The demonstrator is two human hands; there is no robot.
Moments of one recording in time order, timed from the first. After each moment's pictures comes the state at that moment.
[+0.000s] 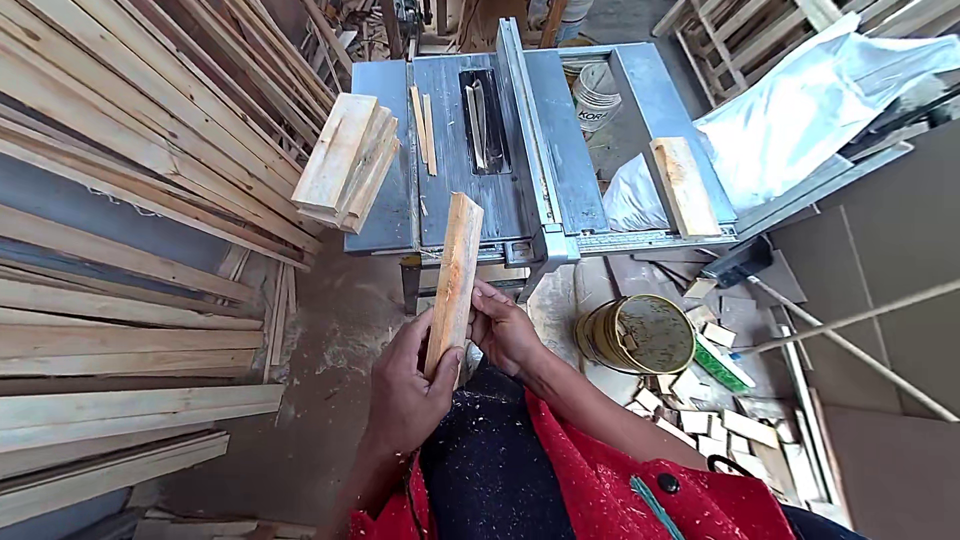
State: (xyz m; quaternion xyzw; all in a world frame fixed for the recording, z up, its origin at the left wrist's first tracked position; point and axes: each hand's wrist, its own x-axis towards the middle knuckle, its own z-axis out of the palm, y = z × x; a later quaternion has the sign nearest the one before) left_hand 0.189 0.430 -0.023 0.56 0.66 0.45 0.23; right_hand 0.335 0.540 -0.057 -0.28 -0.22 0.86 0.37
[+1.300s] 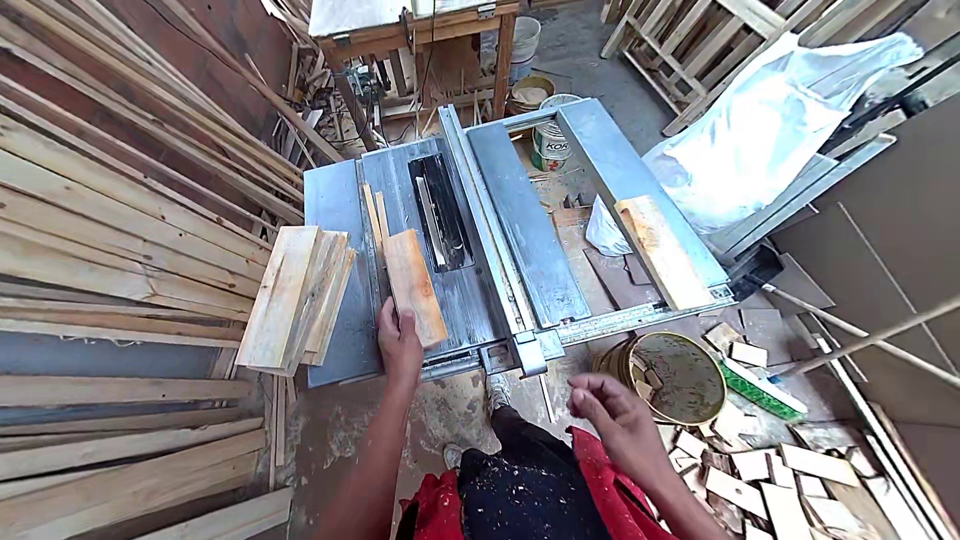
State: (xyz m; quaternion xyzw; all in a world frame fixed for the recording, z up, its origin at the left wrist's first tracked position) left_hand 0.186 0.719 -0.115 0.32 0.69 0.52 0.38; right_hand 0.504 0.645 -0.127 -0.53 -0.51 0.54 0.41
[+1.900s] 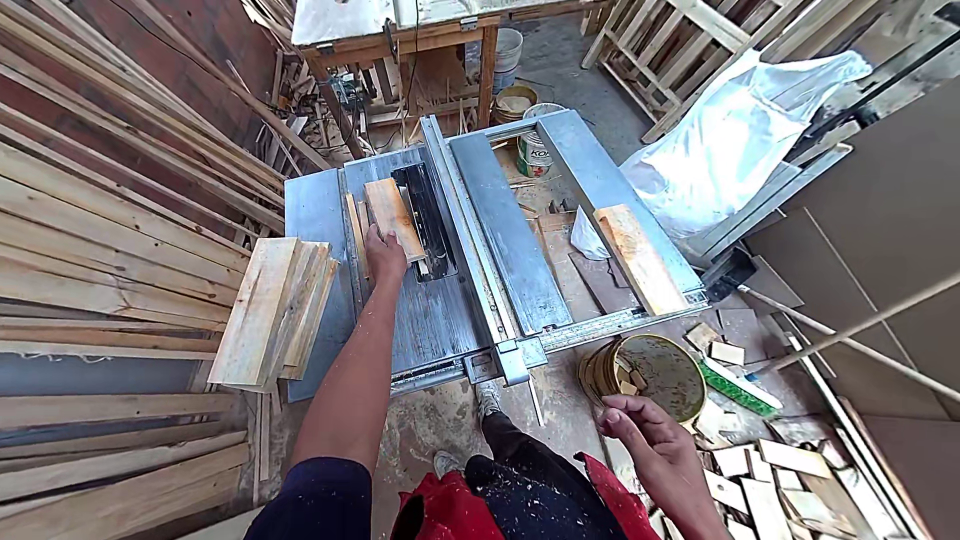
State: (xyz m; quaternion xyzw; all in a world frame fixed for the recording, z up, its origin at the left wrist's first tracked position) left_hand 0.170 0.910 -0.125 0.35 0.76 0.45 0.32; right_hand 0.557 0.614 -0.104 -0.57 -0.50 0.48 0.44
